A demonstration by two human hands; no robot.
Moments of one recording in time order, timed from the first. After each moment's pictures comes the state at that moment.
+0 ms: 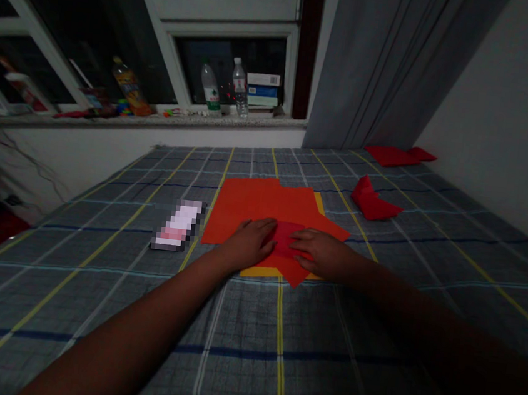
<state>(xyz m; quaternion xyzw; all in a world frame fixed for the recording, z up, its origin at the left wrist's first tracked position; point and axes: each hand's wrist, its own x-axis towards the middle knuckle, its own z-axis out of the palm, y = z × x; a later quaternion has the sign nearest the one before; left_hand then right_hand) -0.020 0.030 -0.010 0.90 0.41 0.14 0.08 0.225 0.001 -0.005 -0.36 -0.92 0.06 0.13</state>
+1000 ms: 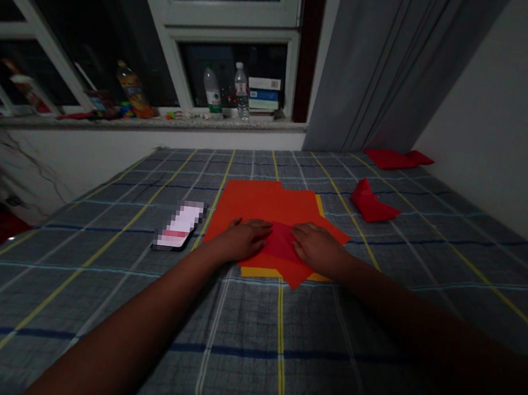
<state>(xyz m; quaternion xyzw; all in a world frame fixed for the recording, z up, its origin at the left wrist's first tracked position) -0.041 0.041 0.003 0.90 0.43 0.04 0.11 0.211 0.013 -0.013 -0.45 -0.88 -0.03 0.11</state>
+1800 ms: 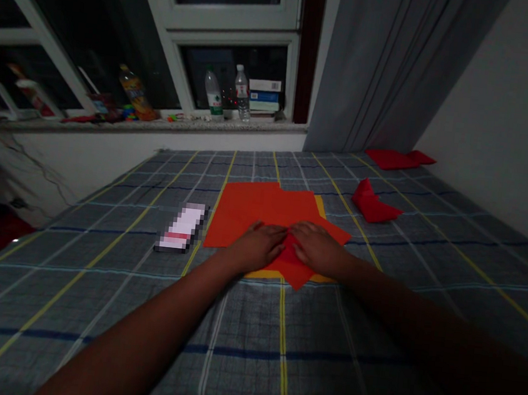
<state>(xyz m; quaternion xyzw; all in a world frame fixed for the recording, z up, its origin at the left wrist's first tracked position) -0.009 0.024 0.002 0.93 0.36 0.06 0.06 0.212 0.016 -0.020 -0.44 -0.89 -0.01 0.13</state>
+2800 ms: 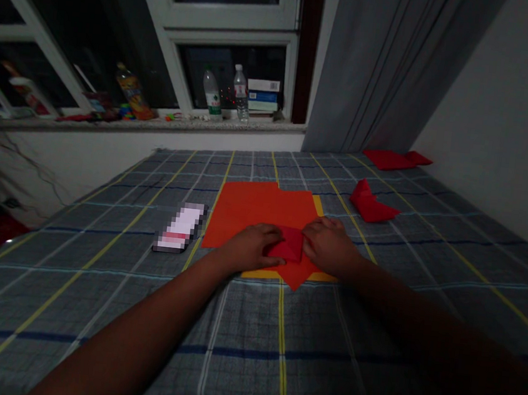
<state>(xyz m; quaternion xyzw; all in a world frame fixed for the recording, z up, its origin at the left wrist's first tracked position) -0.021 0.023 0.007 0.94 0.32 0.11 0.09 0.222 -0.002 0.010 -0.51 -0.85 -0.05 0.11</state>
